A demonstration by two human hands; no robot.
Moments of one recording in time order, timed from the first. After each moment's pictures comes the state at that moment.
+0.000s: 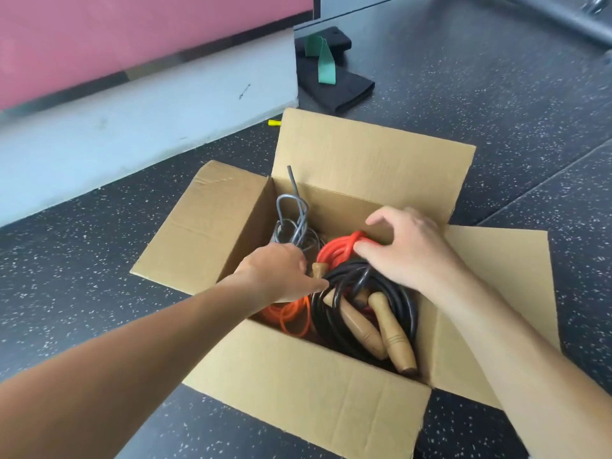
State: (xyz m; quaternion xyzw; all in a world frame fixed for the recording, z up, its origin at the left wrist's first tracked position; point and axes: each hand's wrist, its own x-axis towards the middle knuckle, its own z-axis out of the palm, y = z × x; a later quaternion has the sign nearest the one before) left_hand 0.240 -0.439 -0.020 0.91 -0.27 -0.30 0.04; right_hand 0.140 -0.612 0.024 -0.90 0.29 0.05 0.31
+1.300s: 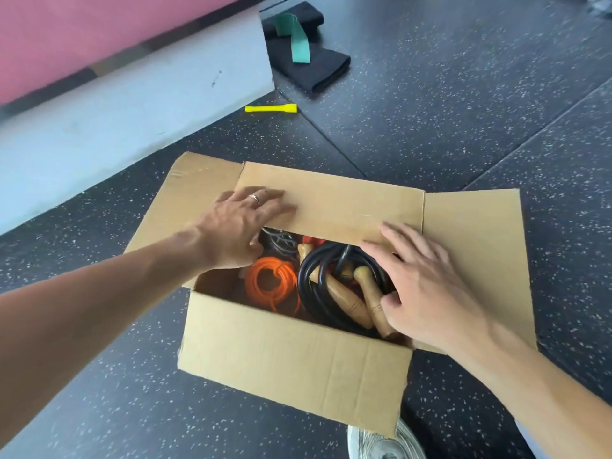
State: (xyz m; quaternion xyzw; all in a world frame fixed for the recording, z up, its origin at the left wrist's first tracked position) left_hand 0.289 -0.415 -0.008 0.85 -0.50 -0.13 -0.07; right_hand 0.045 -0.616 -0.011 -0.97 0.13 0.12 0.14
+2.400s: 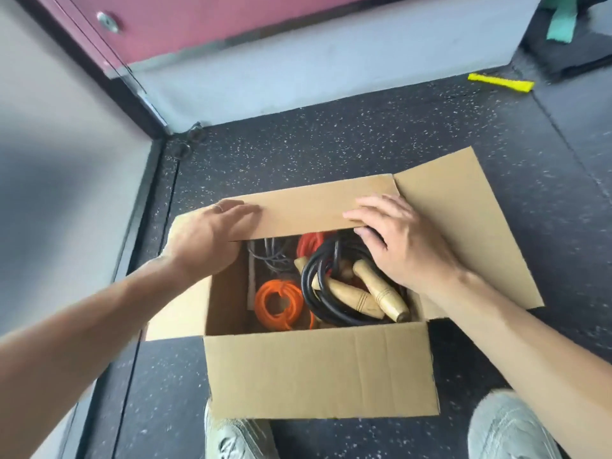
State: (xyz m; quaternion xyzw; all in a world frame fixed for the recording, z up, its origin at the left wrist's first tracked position) left_hand 0.153 -0.056 0.006 0.99 -0.13 -0.01 0.08; right_hand 0.138 -0.373 -0.045 -0.91 -0.22 -0.13 0.32
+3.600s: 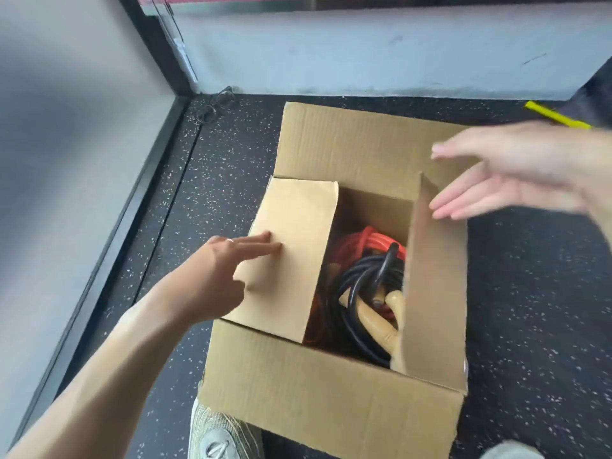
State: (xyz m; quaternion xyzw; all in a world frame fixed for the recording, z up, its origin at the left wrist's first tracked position) left_hand 0.090 -0.043 0.016 0.96 -0.02 -0.17 0.20; right_hand 0.210 -0.362 0.111 -0.83 0.09 0.33 0.44
